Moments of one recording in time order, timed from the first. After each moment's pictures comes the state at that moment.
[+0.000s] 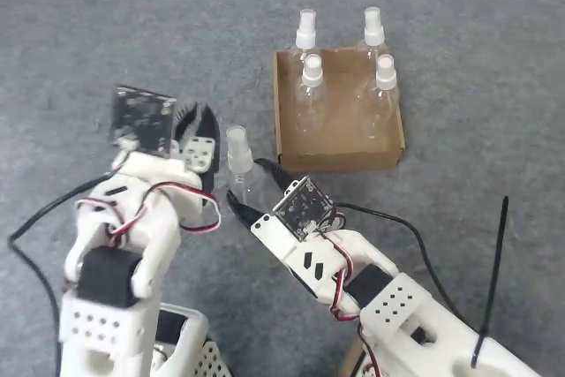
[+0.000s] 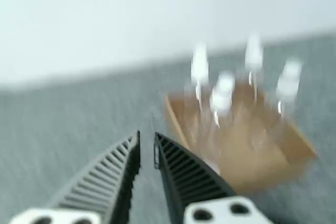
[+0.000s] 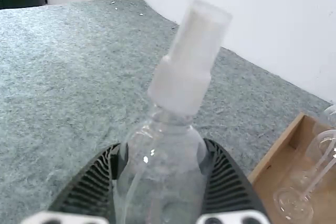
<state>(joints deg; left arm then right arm) 6.4 -64.5 41.8 57.5 2.3 -47.0 -53.0 82.4 -6.0 6.0</state>
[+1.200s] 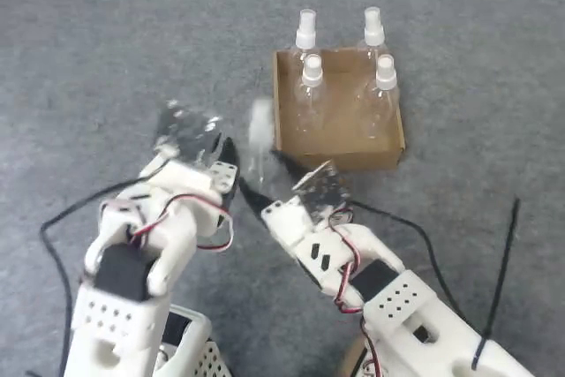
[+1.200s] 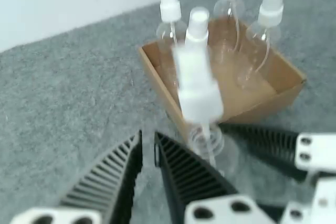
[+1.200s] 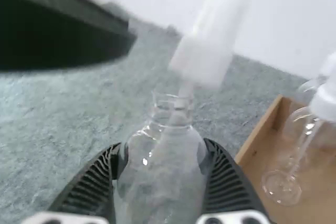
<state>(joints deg) 11.4 -64.4 48.8 64.1 -1.3 -42.5 -52.7 82.3 -6.0 -0.5</state>
